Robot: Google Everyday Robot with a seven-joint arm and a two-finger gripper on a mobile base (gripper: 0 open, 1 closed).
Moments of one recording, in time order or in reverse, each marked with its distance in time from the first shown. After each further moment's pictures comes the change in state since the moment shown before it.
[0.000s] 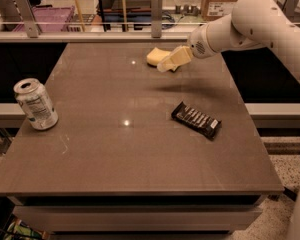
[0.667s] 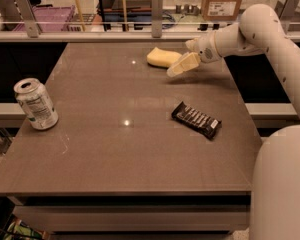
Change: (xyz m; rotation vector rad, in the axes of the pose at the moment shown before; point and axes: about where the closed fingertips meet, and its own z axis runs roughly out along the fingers) arm 0.033 -0.032 0.027 -0.170 -0.058 -0.058
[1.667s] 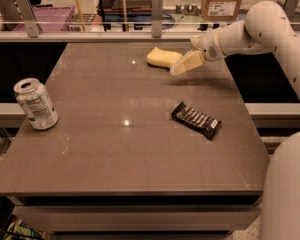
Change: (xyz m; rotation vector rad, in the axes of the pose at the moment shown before) arm -0.004 -0.001 -0.017 0.063 0.011 -0.021
